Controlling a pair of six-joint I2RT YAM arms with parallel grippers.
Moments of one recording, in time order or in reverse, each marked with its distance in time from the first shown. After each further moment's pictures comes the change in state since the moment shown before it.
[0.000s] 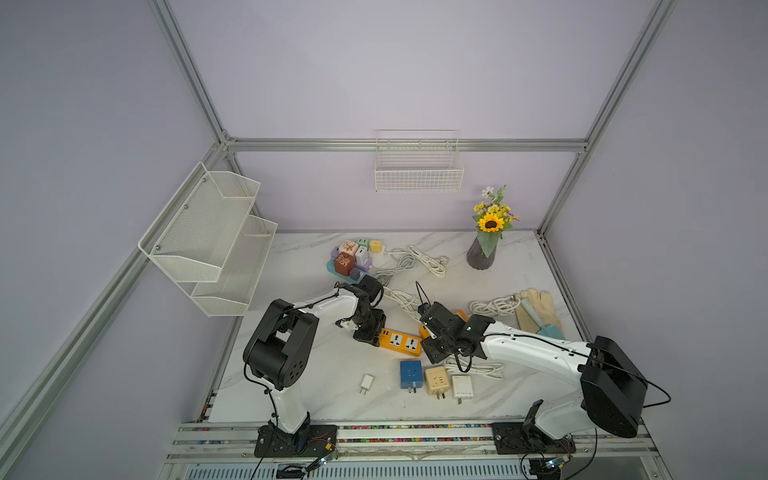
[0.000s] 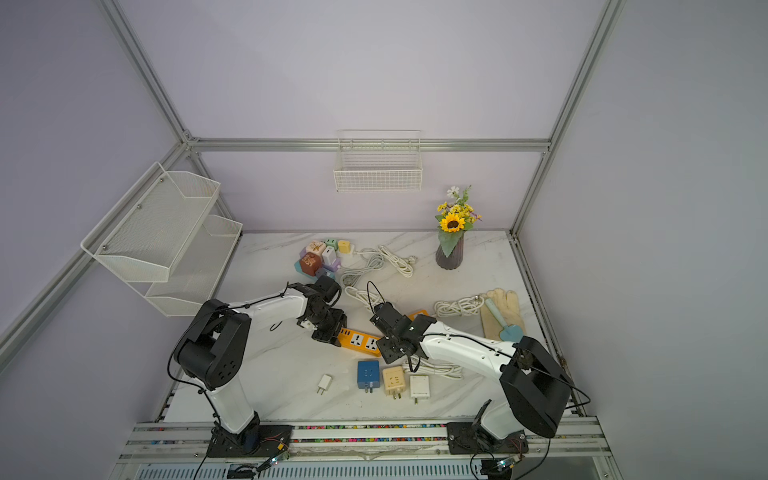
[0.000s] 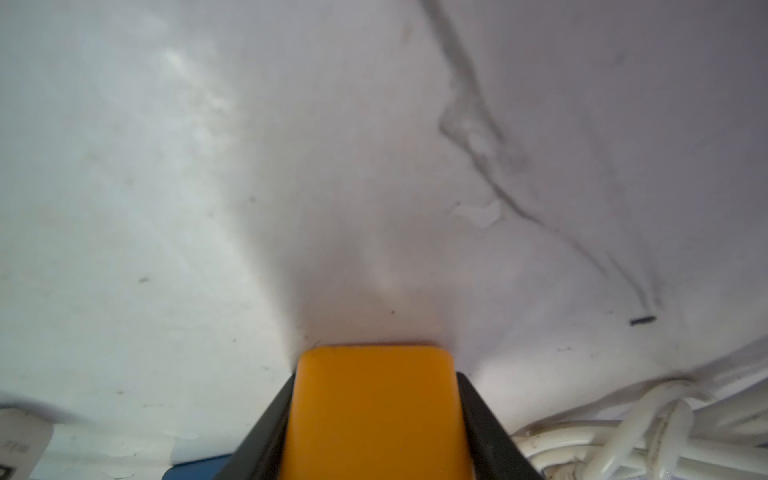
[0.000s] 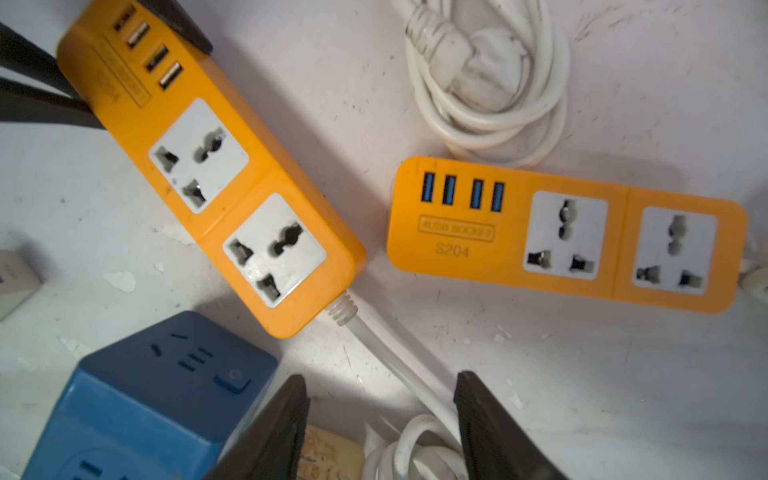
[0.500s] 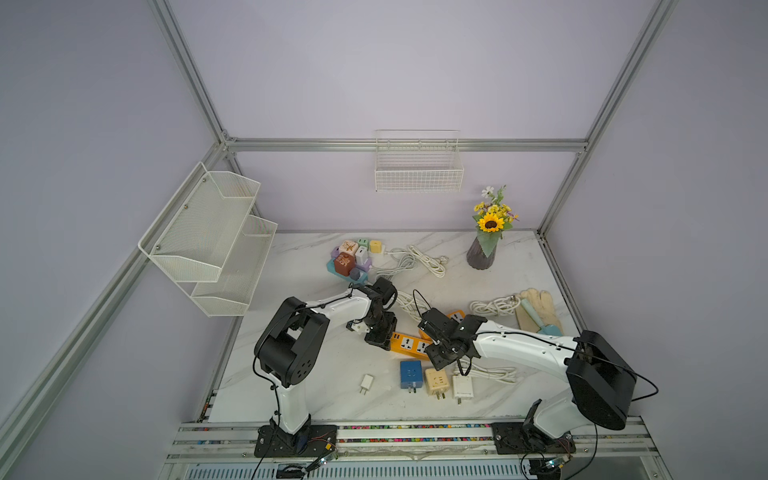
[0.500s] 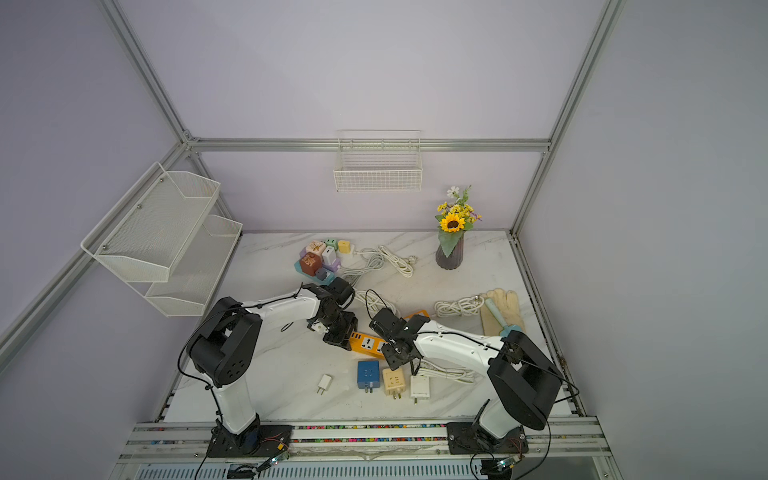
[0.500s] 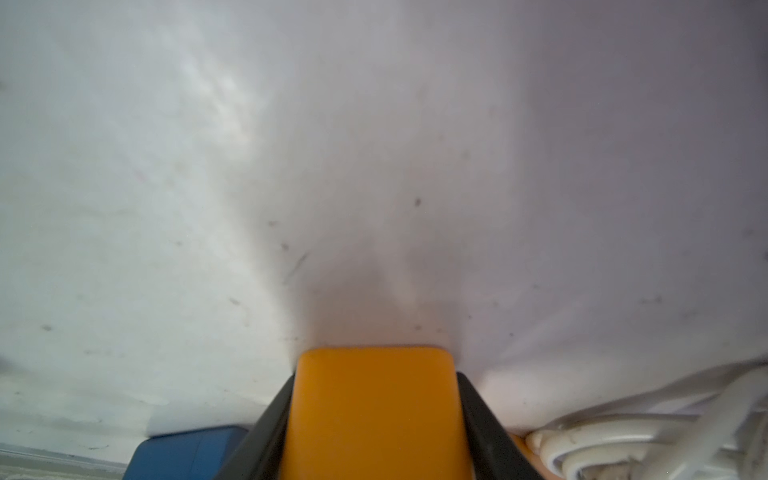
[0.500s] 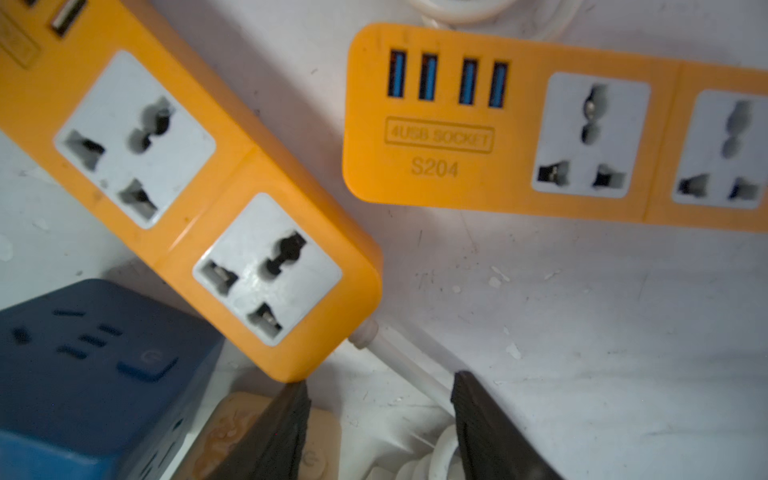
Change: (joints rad) left arm -0.095 0.064 0.079 -0.018 0.018 -0.097; right arm -0.003 0.058 0.005 -0.102 0.035 0.083
